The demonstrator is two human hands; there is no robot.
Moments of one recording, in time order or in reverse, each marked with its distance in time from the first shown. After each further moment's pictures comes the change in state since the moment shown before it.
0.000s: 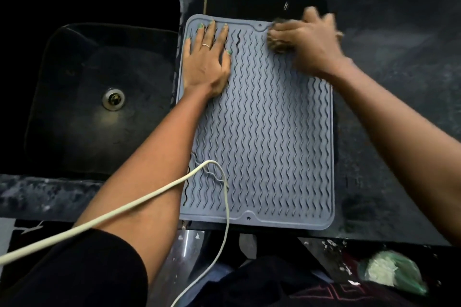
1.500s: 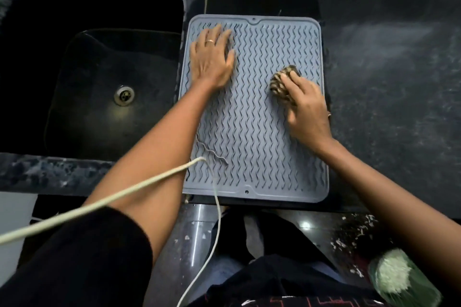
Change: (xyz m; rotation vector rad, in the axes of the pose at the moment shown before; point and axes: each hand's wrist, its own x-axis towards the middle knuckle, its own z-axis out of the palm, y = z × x) left_hand -0.029 0.021 -0.017 -0.020 0.016 -0.001; right_hand -0.150 -0.081 0.023 0.452 0.179 0.315
